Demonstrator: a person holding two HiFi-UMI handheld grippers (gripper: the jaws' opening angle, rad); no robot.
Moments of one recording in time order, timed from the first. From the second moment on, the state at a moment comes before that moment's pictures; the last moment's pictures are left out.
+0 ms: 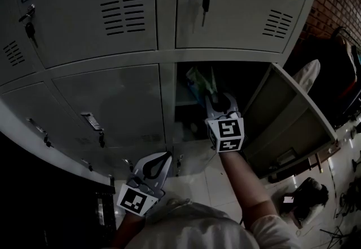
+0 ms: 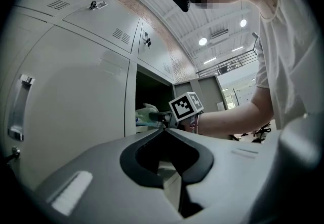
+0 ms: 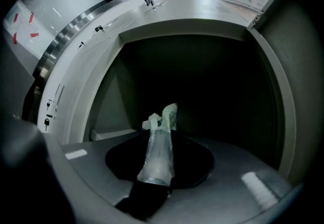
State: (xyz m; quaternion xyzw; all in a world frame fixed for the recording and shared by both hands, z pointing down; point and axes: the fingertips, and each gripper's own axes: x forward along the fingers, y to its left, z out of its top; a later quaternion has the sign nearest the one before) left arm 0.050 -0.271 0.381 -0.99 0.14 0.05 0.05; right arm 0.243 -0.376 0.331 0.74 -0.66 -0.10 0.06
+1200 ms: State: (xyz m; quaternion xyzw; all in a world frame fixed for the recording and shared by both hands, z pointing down) left arm 0.028 -0.194 0.399 -0.98 0.16 0.05 0.04; right arm 0.137 -0.131 0.417 0.70 -0.71 -0.05 0.01
